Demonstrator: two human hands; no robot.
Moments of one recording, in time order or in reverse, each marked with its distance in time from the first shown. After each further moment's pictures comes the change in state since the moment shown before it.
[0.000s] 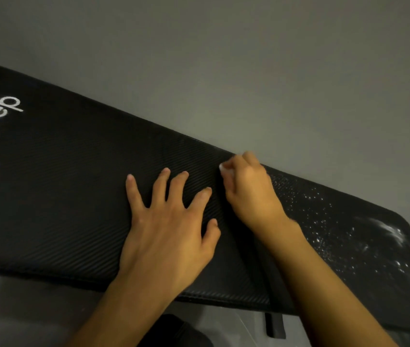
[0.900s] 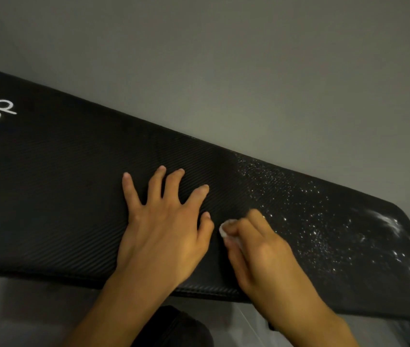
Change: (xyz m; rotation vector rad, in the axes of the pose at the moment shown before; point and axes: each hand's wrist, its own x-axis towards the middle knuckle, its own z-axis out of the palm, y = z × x) left_hand 0.001 -0.001 0.003 0.004 0.026 0.017; right_hand -0.114 -0.012 -0.023 0.079 -0.103 -0.114
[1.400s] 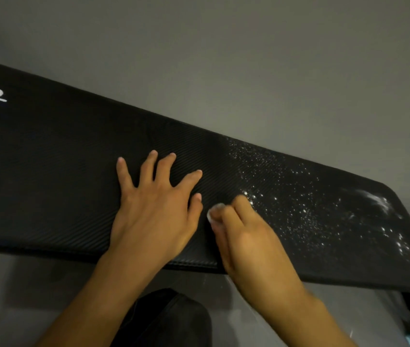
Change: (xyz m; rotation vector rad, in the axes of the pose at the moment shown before) left_hand -0.004 0.000 -0.001 0.030 -0.020 0.032; right_hand -0.013 -0.009 0.011 -0.111 0.081 -0.019
